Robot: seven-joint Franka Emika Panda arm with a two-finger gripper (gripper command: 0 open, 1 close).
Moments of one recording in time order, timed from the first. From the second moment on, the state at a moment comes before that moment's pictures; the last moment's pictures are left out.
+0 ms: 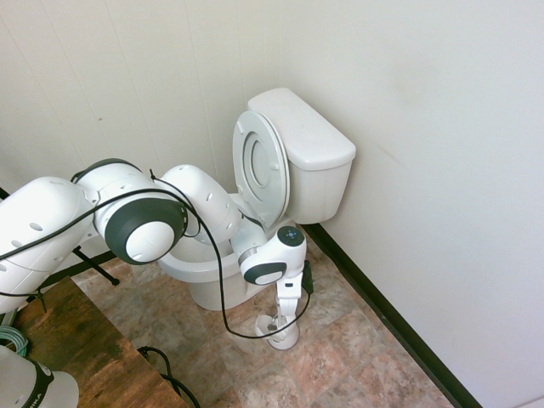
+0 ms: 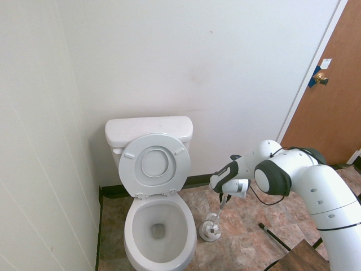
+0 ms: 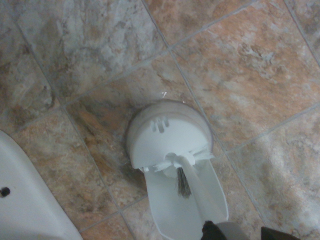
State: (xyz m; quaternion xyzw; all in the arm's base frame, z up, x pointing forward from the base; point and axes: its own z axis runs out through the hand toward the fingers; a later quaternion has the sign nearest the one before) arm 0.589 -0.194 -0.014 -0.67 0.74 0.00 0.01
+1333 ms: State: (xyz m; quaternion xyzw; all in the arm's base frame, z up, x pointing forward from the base) arm 0.528 -0.137 0.344 -0.71 0.70 -0.06 0.04
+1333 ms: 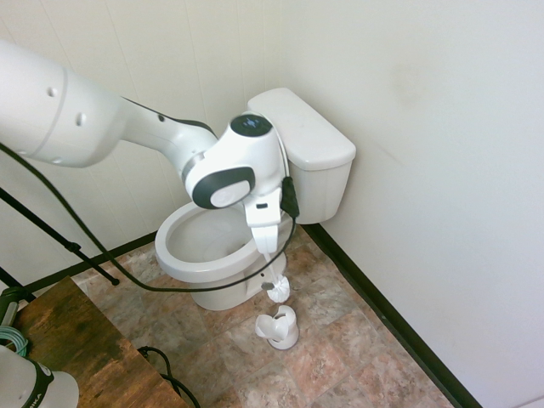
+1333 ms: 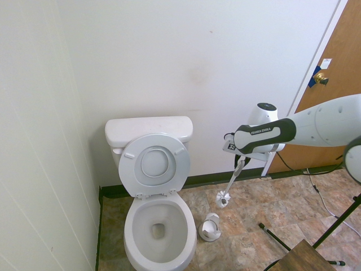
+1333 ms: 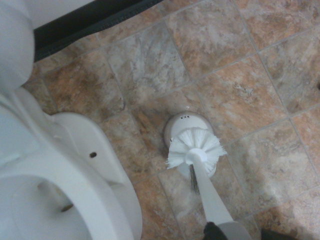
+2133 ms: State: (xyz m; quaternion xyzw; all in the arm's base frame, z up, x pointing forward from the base) arm 0.484 0.045 0.404 -0.75 0.64 -0.11 0.07
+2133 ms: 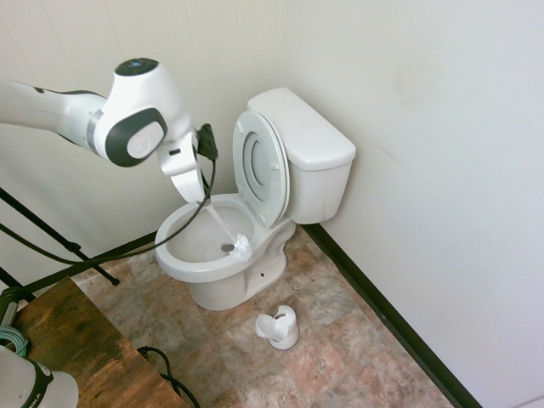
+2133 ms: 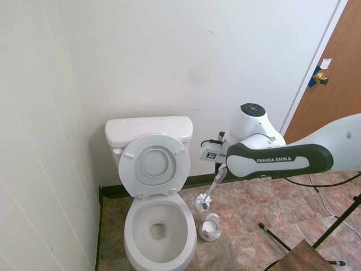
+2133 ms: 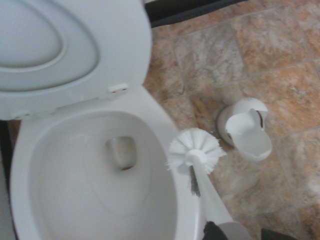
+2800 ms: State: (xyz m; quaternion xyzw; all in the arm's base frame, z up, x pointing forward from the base) arm 0.580 0.192 0.303 -0.77 0.63 -0.11 0.06
